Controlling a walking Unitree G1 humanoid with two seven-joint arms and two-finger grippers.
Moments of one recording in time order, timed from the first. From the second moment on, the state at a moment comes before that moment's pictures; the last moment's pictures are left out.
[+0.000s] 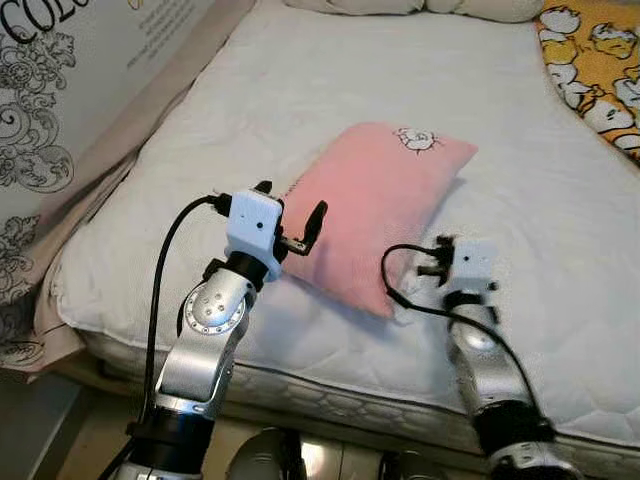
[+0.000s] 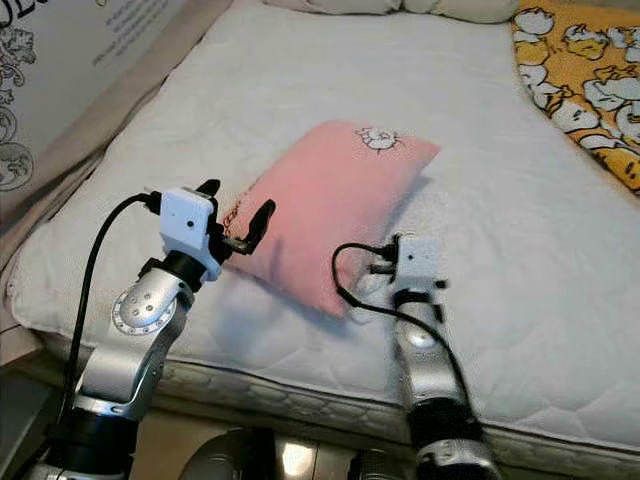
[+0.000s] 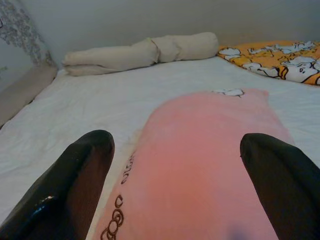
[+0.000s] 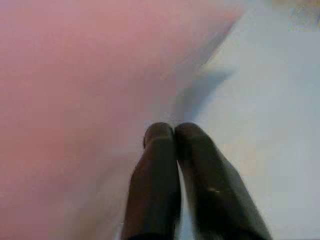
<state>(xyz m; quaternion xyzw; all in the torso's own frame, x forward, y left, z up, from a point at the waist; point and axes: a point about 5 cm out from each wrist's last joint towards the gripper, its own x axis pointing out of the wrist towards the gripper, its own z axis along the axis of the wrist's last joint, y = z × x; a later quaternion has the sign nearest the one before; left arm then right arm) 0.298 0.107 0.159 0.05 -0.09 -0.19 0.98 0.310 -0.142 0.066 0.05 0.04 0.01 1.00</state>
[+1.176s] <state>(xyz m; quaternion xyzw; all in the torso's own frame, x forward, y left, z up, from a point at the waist) 0.298 0.105 0.160 0.05 -0.10 -0.19 0.98 0.296 -0.138 0.050 0.22 0.14 0.02 0.96</state>
